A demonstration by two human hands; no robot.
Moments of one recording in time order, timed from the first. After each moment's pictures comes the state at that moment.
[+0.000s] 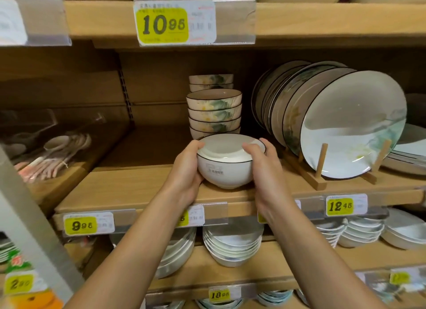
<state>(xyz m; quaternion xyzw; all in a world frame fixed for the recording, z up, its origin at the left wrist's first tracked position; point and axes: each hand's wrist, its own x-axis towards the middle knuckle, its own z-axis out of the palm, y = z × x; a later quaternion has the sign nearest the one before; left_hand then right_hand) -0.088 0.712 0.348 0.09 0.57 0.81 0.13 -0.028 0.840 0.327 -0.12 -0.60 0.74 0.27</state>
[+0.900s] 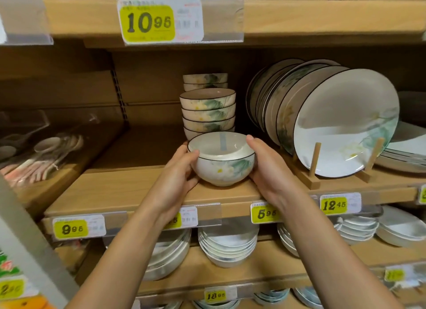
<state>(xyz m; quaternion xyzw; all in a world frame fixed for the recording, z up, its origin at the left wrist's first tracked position) -0.079 0.691 0.334 0.23 0.61 0.75 0.15 -0.037 0.873 0.333 -0.05 -0.61 0.78 0.16</state>
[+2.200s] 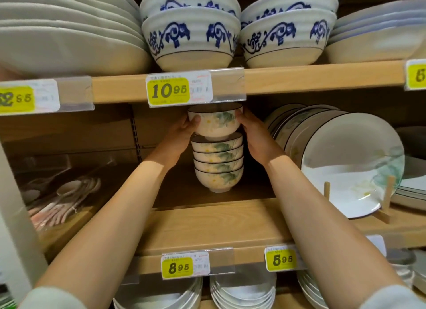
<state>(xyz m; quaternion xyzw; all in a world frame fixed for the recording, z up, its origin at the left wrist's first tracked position) -0.195 0.712 0.445 0.34 0.66 0.66 -0.07 -0.144 0.892 0.440 0.13 -0.64 0.70 0.28</state>
